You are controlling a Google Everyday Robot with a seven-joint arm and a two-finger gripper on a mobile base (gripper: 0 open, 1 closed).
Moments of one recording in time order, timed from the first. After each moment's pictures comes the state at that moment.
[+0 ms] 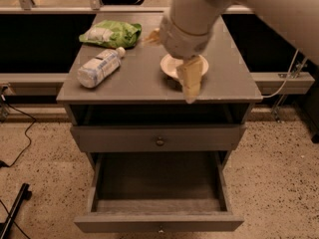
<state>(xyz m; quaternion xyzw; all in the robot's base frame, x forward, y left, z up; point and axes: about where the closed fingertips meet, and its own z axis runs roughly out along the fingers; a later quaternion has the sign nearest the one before) 0.548 -0.026 0.940 -0.87 0.44 -0.09 0.19</state>
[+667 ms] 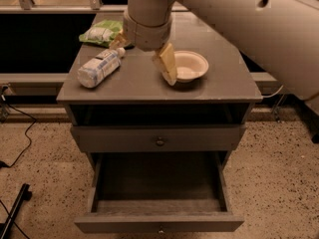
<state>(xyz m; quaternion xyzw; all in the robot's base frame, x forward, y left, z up) 0.590 0.035 0.930 -0.95 0.26 -0.13 0.12</state>
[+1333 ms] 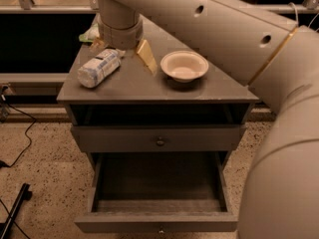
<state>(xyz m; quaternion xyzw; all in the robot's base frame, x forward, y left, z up) 0.632 0.086 0.914 -0.96 0.19 -0.17 0.10</state>
